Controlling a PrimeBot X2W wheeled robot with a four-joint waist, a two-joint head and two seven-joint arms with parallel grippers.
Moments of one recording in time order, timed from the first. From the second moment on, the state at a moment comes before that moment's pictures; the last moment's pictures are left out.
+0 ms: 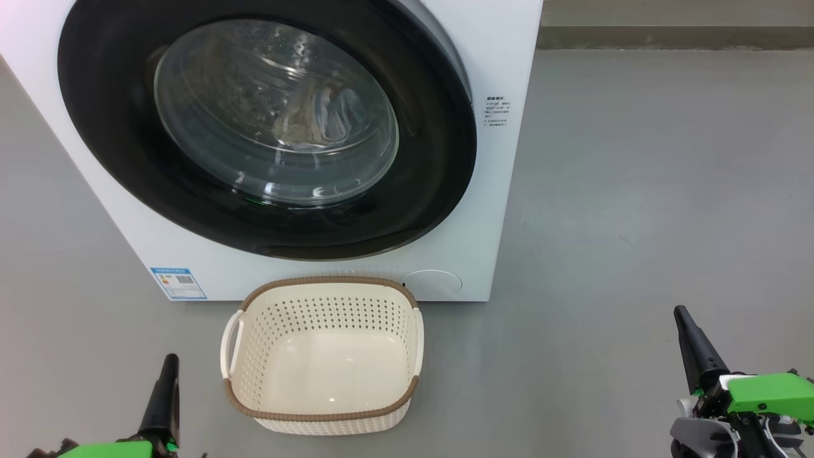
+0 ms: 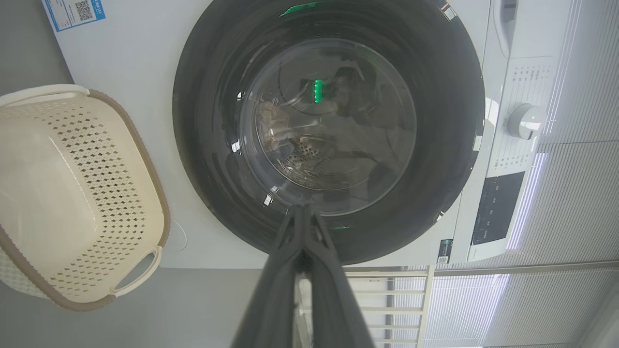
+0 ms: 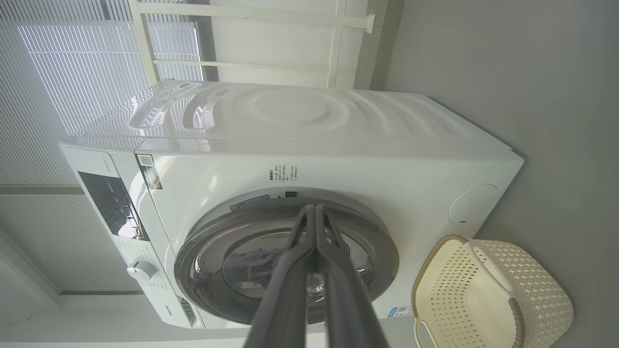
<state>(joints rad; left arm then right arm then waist) -0.06 0.04 0.08 0.25 -1.57 -0.10 0.10 -0.08 -0.04 -0.13 0.29 1.57 0.13 0.10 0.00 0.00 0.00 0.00</state>
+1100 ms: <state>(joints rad) -0.07 0.04 0.08 0.25 -1.60 -0.10 0.11 -0.08 -0.04 -0.13 0.29 1.61 0.13 0.11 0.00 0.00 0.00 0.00</state>
